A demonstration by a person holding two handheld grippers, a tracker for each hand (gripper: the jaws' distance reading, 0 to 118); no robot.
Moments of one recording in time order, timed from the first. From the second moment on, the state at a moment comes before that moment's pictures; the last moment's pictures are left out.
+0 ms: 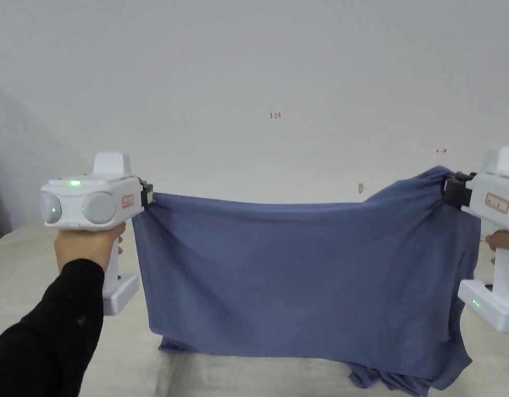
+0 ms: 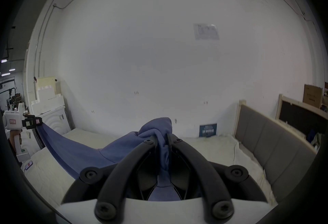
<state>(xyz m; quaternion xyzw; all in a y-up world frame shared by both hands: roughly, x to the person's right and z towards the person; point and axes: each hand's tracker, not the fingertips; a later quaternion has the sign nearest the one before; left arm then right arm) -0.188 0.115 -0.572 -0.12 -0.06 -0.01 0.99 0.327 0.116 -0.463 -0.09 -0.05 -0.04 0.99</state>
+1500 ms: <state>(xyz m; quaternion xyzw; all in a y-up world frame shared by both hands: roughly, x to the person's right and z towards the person) -0.289 -0.185 -0.195 -0.33 -0.06 -0.04 0.94 0.248 -0.168 -0.059 -0.29 -0.05 -0.10 0.95</state>
